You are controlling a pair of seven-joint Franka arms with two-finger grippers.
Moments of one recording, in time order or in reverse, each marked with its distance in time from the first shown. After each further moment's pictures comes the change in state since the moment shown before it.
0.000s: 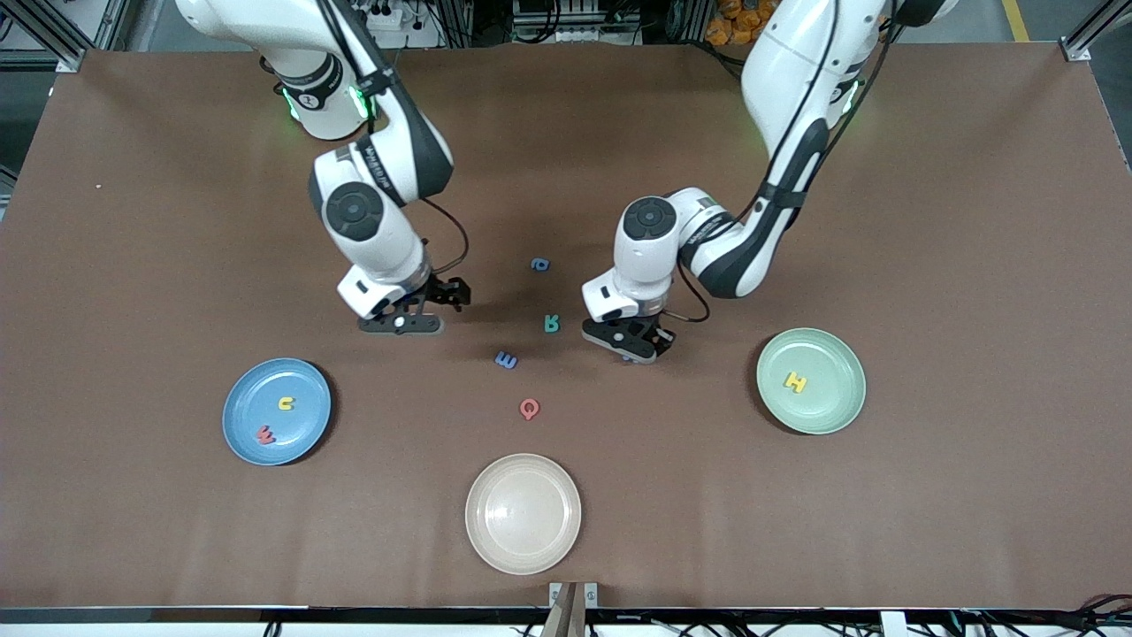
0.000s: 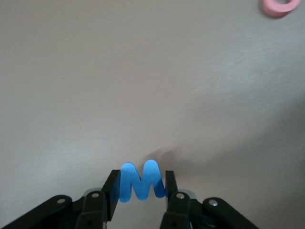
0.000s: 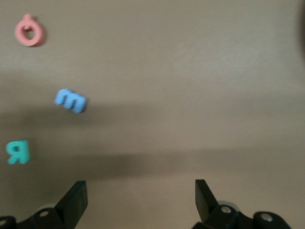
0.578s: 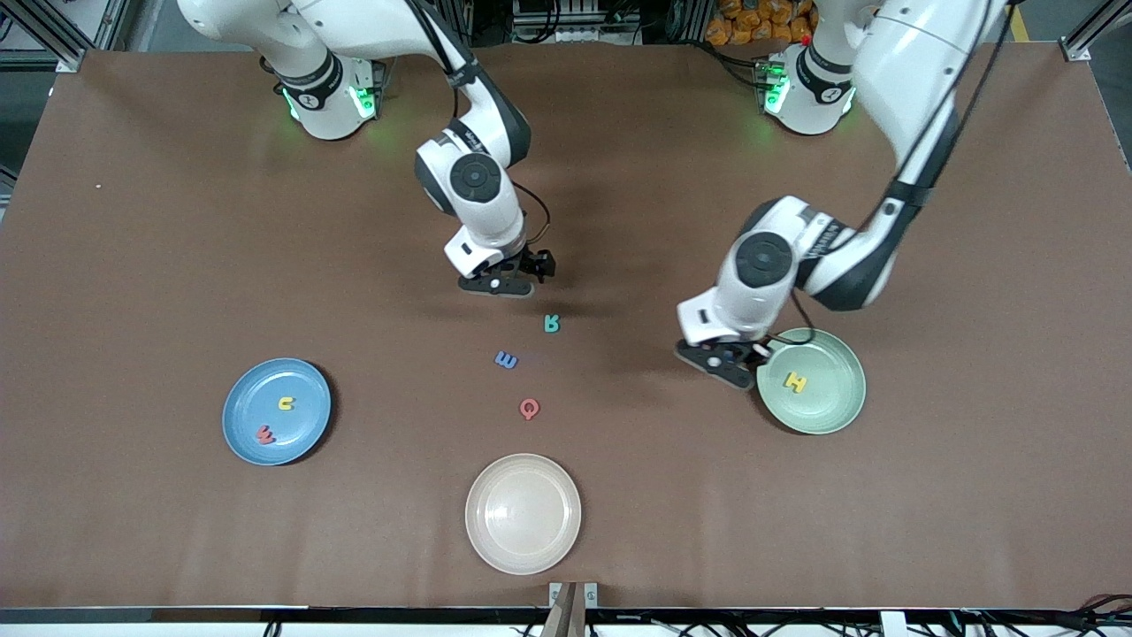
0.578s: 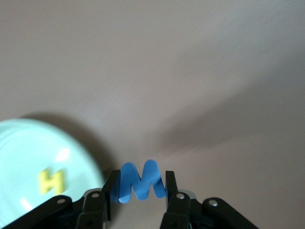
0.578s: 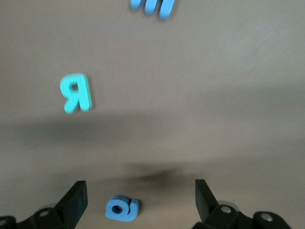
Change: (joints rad) left arm 0.487 -0.105 -0.253 -0.097 0.000 -0.214 0.358; right arm 0.099 0.162 0.165 0.000 0.001 0.198 0.335
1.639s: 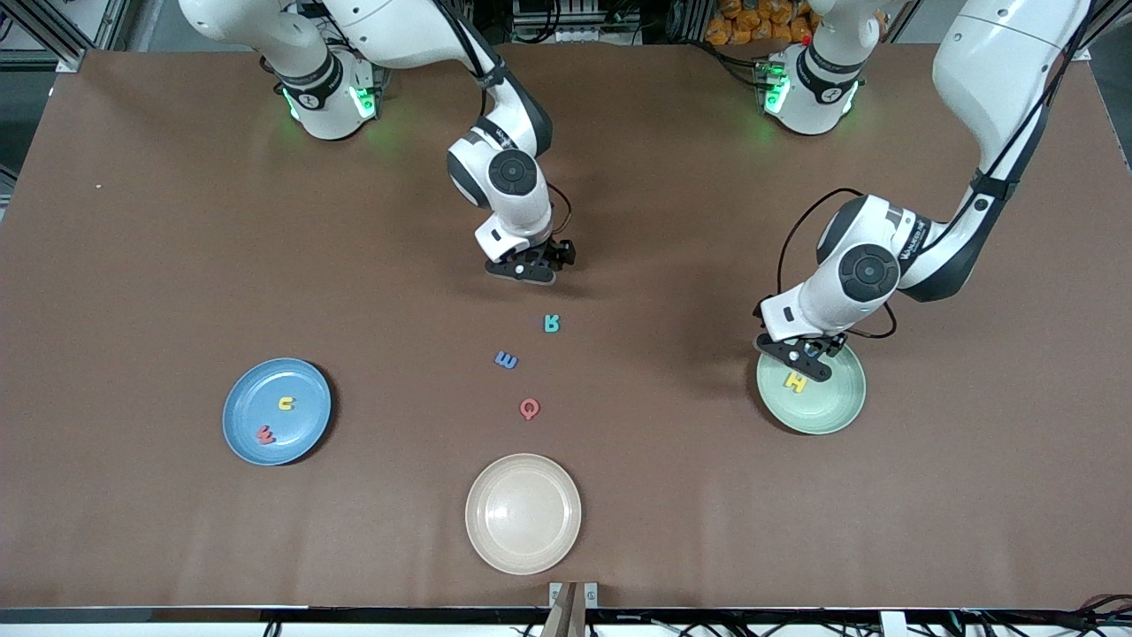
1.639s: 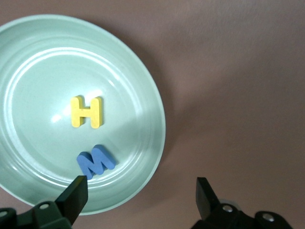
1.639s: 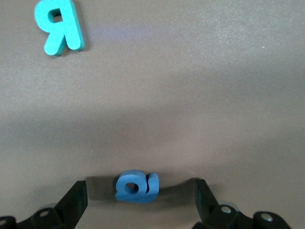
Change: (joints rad) left arm 0.290 -0.045 -0.171 -0.143 0.000 0.007 0.028; right arm 0.035 0.072 0.033 0.027 0.000 0.009 0.136
